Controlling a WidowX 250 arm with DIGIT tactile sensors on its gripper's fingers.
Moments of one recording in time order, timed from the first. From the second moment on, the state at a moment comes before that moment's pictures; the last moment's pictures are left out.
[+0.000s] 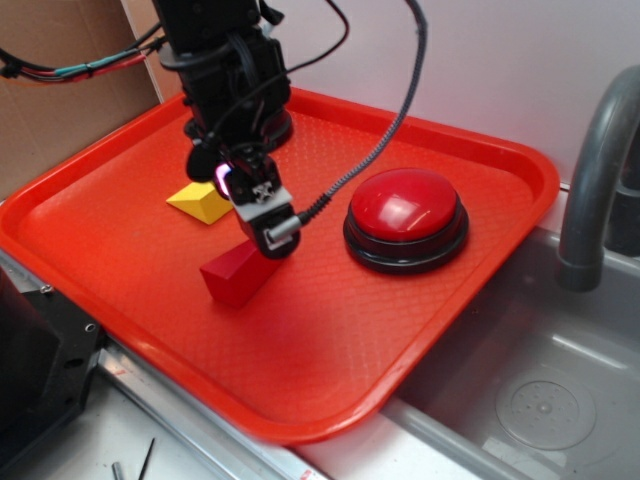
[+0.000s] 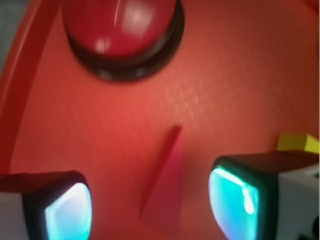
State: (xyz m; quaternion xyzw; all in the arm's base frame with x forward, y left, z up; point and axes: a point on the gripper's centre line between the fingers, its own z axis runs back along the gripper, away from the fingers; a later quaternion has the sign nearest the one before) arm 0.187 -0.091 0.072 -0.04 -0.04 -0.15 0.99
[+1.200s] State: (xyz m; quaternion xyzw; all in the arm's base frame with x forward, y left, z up) arm 0.106 -0.061 0.045 -0.04 0.02 -0.14 0.99
